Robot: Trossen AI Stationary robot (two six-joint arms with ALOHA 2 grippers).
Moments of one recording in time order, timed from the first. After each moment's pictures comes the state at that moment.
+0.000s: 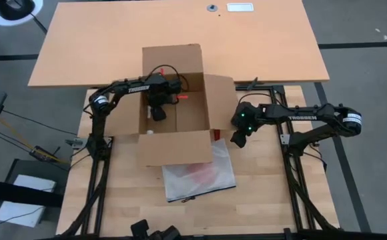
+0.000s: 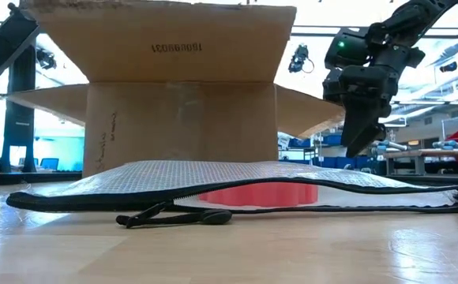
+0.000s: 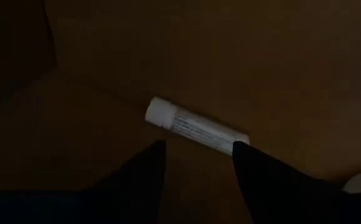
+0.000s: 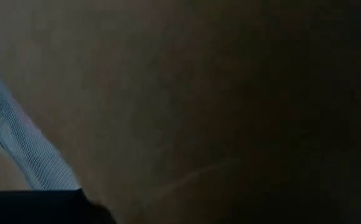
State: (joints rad) left arm 0.63 2.01 1.52 -1.29 -0.30 0.19; right arm -0.36 1.26 0.67 -0.48 -0.28 0.32
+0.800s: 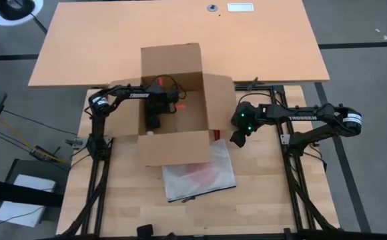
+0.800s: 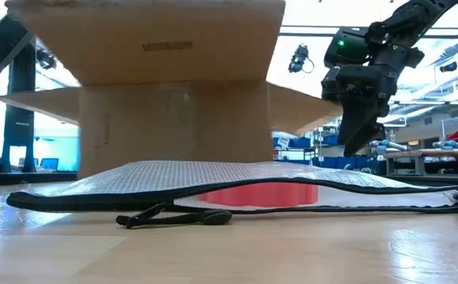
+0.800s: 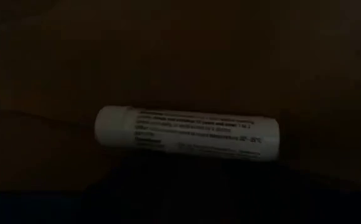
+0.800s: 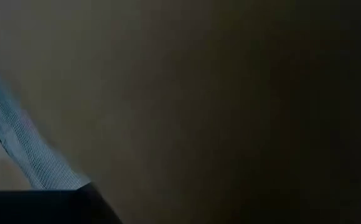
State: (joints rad) left arm 0.60 2.00 1.31 -1.07 -0.32 0.39; right arm -0.36 1.26 0.67 -0.46 -0.28 0.35
